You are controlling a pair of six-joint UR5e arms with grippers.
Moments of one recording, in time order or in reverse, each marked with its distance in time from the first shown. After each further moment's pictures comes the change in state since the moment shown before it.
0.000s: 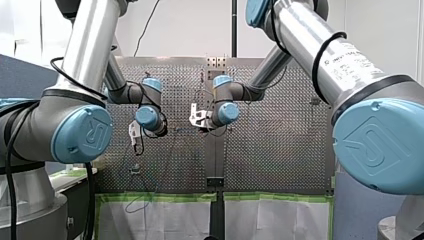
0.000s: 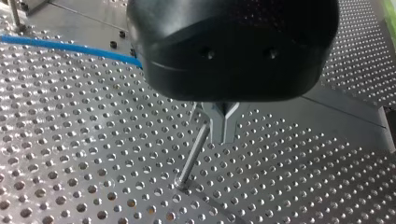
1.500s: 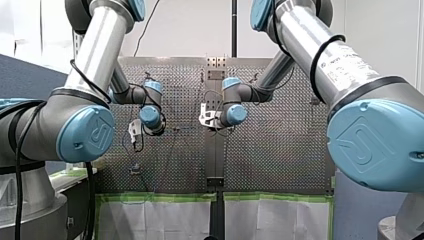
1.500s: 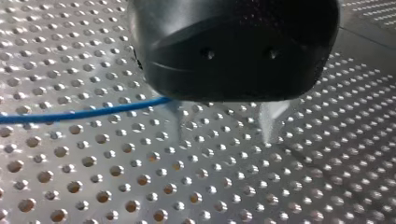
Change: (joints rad) left arm 0.063 -0.137 0.230 -0.148 -0.026 0.023; right arm -0.066 0.006 0.000 -0.040 -0.016 0.010
